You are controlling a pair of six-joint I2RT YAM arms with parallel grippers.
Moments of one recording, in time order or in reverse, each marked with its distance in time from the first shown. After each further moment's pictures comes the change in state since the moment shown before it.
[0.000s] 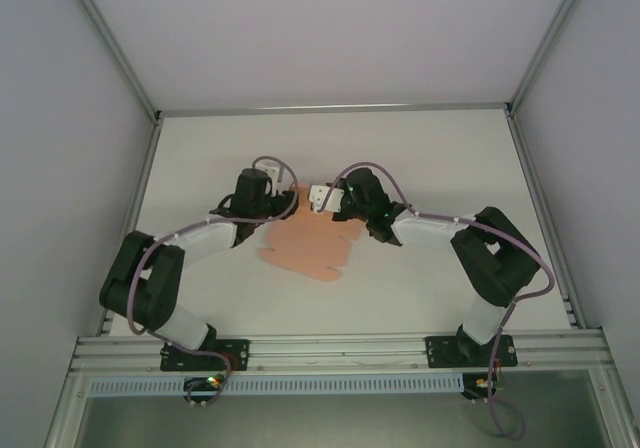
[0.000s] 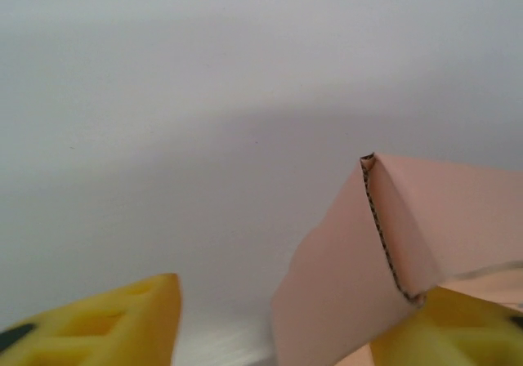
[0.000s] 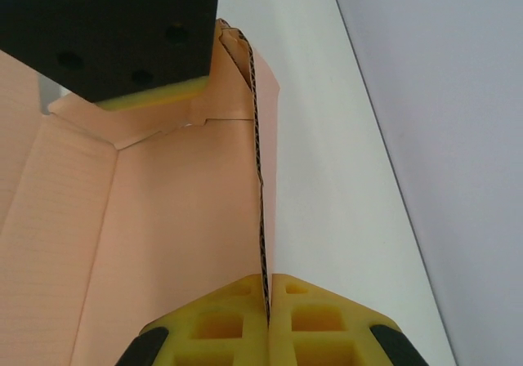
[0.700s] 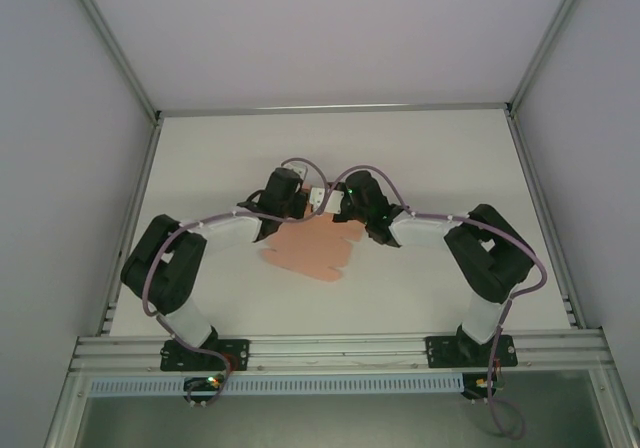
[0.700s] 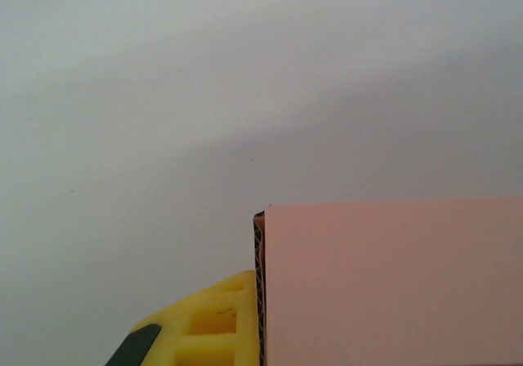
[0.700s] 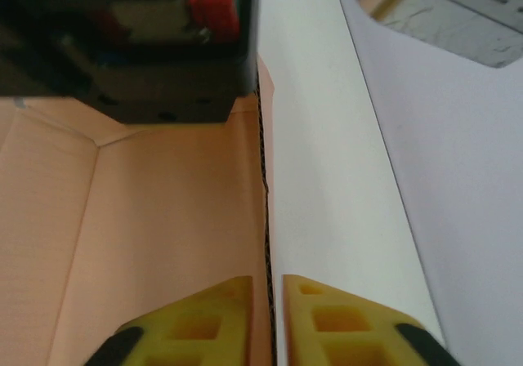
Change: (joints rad) left arm -0.161 0.123 0.122 -0.060 -0.314 0.107; right arm 0.000 0.033 -0.019 0.054 0.034 -0.016
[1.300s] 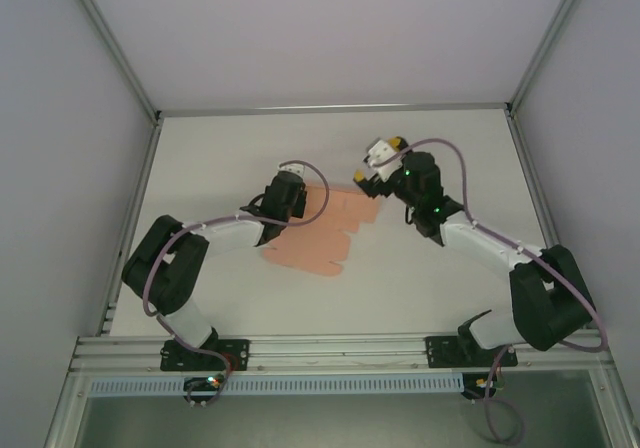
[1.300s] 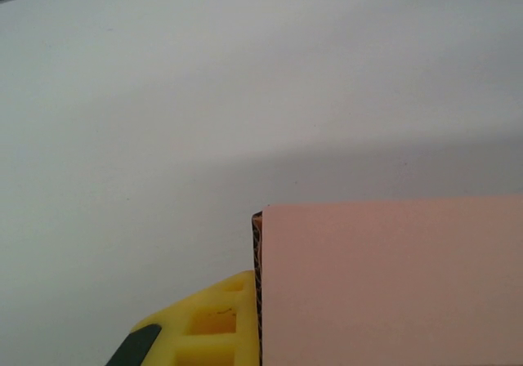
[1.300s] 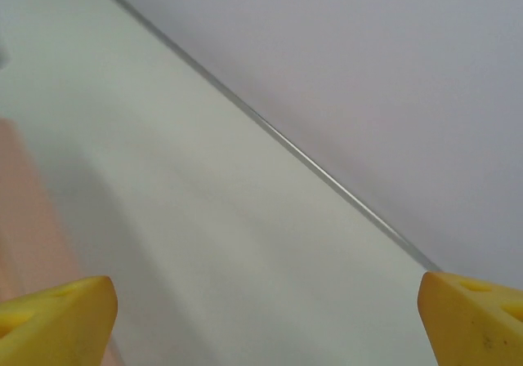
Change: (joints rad) left arm -0.023 -0.002 -0.034 0.079 -0.129 -0.019; right arm -0.253 -0.360 -0.082 -0.099 -0.016 0.492
